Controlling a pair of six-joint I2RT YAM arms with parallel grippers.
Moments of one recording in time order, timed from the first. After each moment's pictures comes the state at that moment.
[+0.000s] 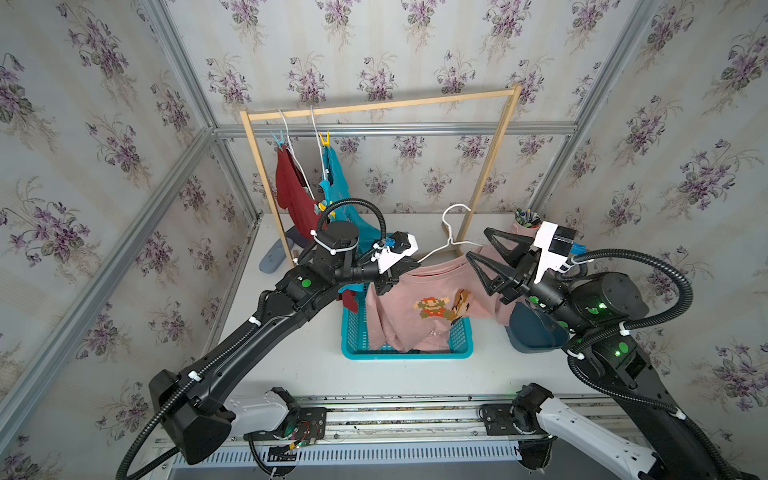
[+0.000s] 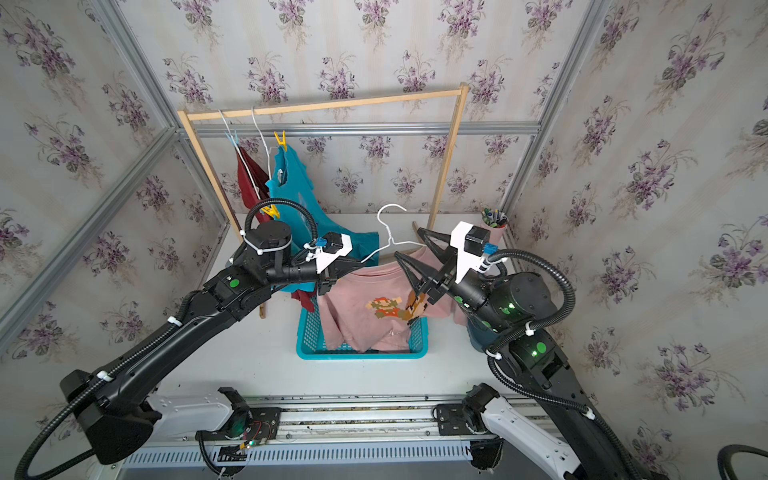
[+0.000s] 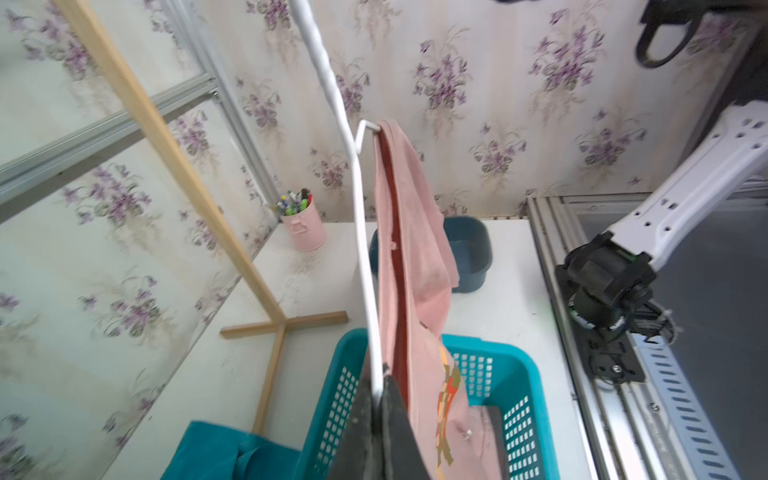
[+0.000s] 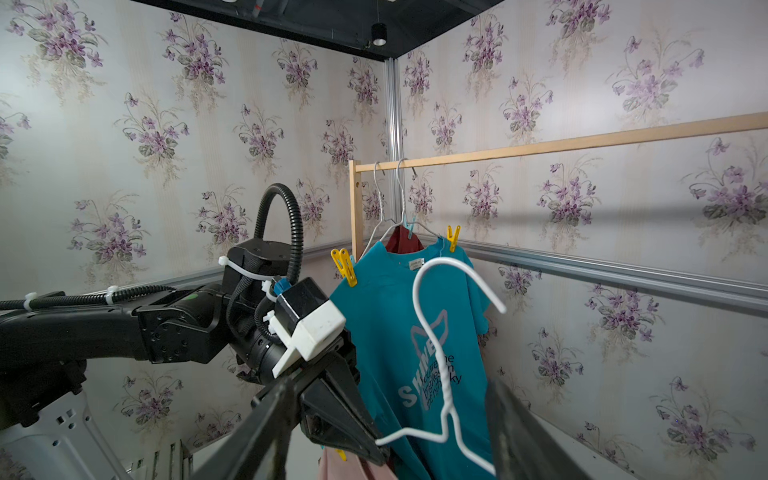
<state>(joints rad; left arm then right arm) -0.63 1.22 1.25 -0.30 0.57 0.39 0.63 0.75 1.08 -0.07 -0.29 0.15</state>
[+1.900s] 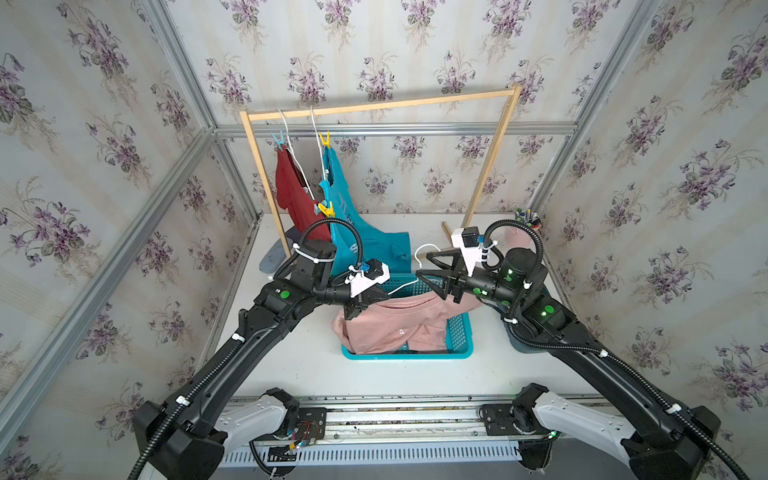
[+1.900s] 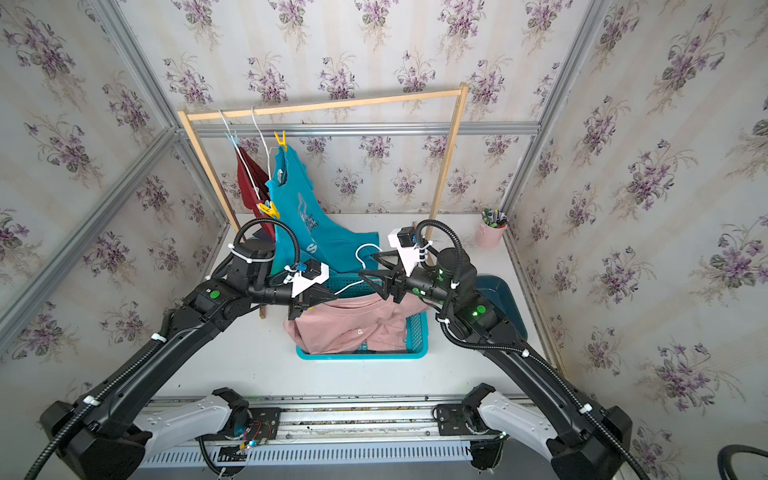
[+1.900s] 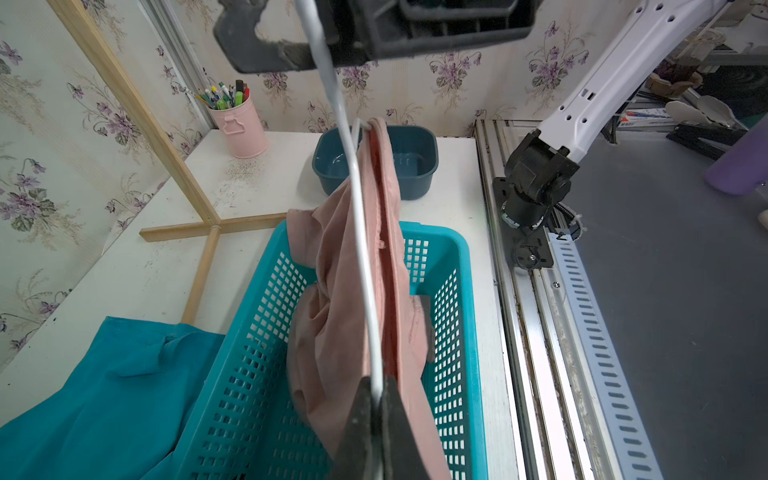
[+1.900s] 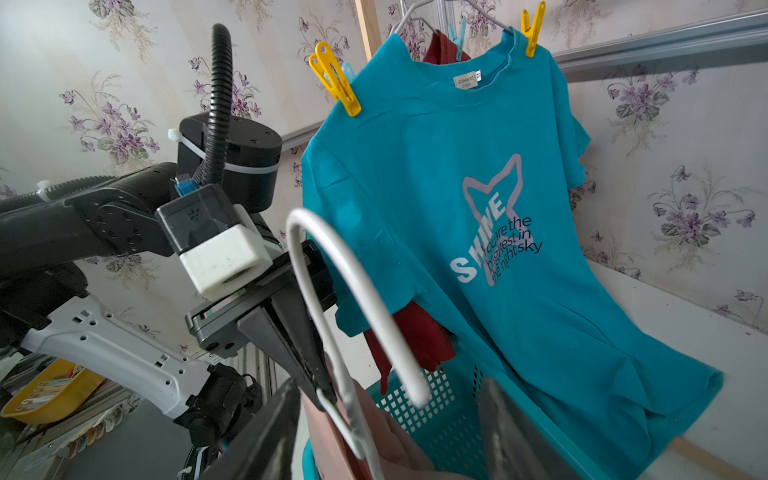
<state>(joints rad) -0.50 1.13 1.12 -0.62 0.77 0.57 0.63 1.01 0.94 0.00 -0.53 0.22</state>
